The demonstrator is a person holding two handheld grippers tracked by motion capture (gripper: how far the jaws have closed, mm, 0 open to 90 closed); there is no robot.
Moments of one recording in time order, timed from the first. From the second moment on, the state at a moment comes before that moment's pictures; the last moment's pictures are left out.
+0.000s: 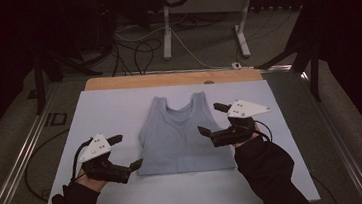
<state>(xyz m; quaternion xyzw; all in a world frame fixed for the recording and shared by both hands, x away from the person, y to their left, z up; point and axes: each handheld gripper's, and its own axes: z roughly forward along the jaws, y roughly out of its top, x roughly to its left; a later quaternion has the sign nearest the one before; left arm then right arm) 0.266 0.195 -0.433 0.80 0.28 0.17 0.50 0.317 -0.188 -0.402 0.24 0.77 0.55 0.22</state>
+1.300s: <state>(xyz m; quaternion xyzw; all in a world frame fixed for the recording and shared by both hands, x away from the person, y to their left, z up) 0.298 0.170 -0.515 0.84 0.37 0.08 0.39 0.343 -0.138 -0.433 0.22 0.79 0.55 0.17</state>
